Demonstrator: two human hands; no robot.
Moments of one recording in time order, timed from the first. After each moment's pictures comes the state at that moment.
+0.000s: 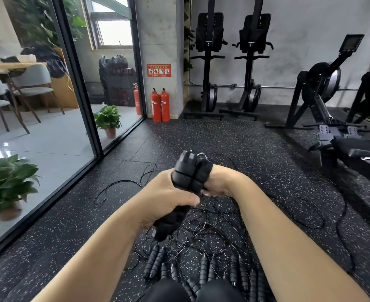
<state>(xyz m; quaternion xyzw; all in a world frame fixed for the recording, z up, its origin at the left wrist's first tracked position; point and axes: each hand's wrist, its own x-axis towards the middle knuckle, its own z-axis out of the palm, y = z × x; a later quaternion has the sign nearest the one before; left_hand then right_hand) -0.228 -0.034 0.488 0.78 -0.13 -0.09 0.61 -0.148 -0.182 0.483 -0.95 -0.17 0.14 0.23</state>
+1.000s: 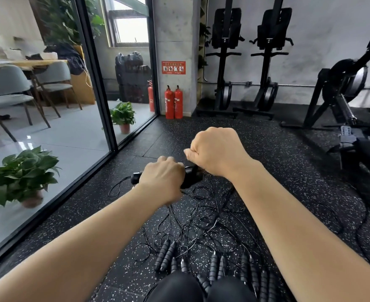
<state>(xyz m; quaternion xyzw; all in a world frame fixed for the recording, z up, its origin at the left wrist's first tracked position) -0.188 -0.011 0.480 0.99 -0.09 0.07 -0.06 -0.177 -0.149 0.539 -0.93 -0.29 -0.24 0.01</state>
